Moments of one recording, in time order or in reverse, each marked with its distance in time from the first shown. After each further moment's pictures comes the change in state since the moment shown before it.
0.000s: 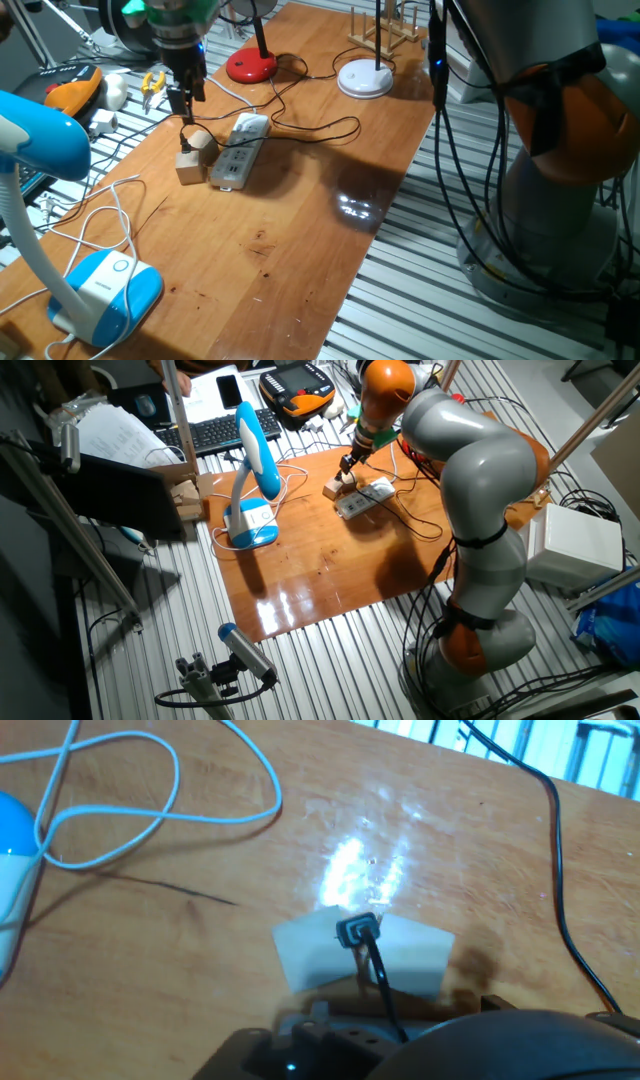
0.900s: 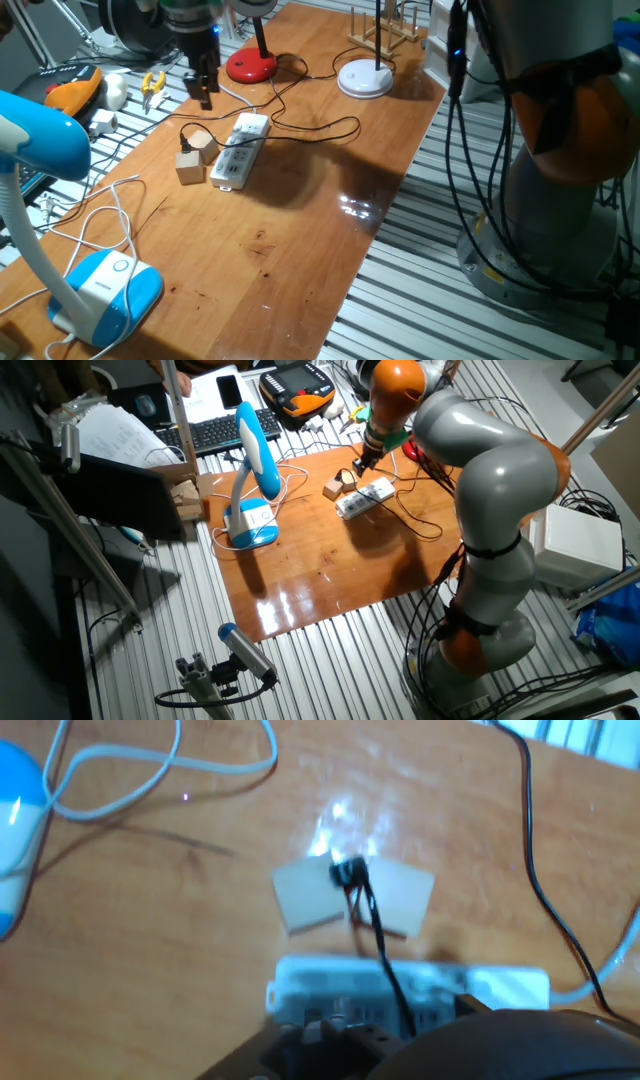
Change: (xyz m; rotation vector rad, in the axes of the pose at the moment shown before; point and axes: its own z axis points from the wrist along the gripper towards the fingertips) arm 0.025 -0.003 -0.035 0.029 0.030 -0.002
